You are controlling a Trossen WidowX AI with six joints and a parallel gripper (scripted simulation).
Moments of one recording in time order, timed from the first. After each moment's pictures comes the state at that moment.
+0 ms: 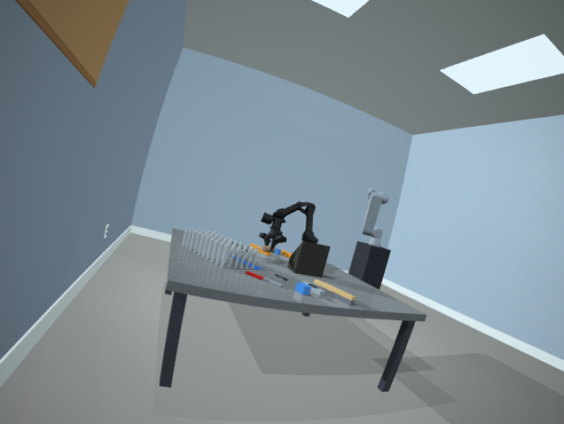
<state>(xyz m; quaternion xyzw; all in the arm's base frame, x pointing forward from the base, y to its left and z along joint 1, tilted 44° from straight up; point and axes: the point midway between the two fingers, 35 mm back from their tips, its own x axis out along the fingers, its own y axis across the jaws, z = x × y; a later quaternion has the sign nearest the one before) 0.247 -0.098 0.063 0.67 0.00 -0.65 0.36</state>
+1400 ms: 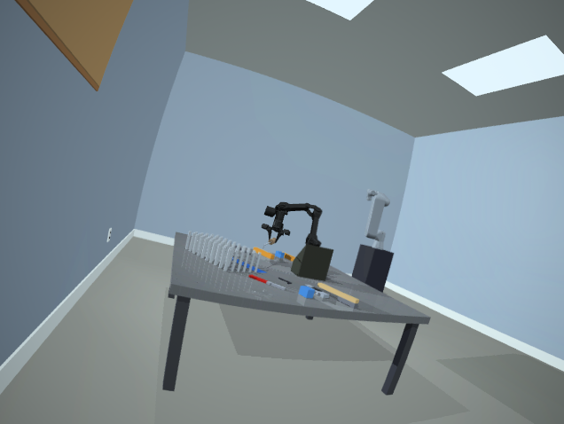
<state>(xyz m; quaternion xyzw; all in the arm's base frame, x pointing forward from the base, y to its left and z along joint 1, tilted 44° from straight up) 0.231 -0.120 0.170 0.51 0.15 -0.66 0.53</state>
